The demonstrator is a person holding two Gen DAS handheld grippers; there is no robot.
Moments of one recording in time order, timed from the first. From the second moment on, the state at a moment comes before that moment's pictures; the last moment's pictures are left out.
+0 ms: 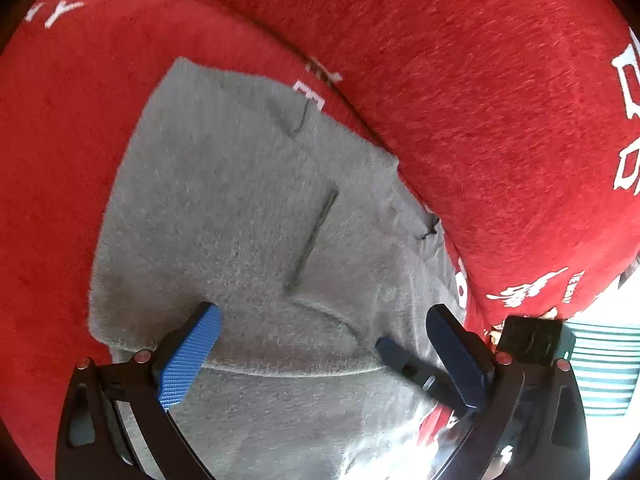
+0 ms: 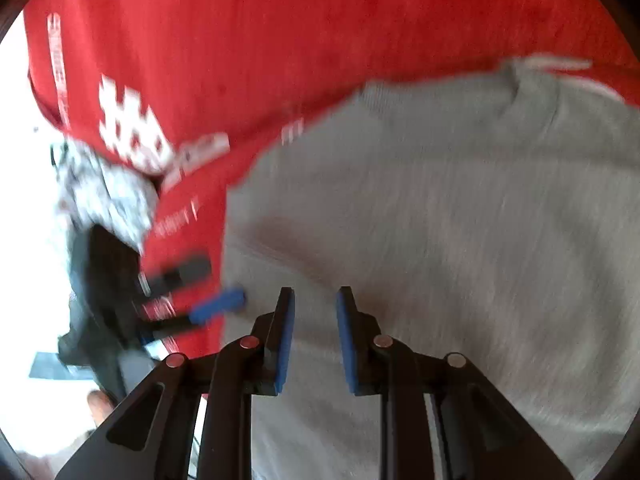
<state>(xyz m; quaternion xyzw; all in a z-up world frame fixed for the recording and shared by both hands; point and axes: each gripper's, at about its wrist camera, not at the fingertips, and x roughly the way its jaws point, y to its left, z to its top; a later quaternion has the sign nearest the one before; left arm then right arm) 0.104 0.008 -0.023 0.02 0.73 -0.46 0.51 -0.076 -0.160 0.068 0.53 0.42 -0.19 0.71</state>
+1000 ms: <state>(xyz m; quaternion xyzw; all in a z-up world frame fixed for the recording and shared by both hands) 0.046 -0.034 -0.007 0.12 0.69 -0.49 0.52 -0.336 -0.169 0.094 0.64 0.22 -0.42 0.61</state>
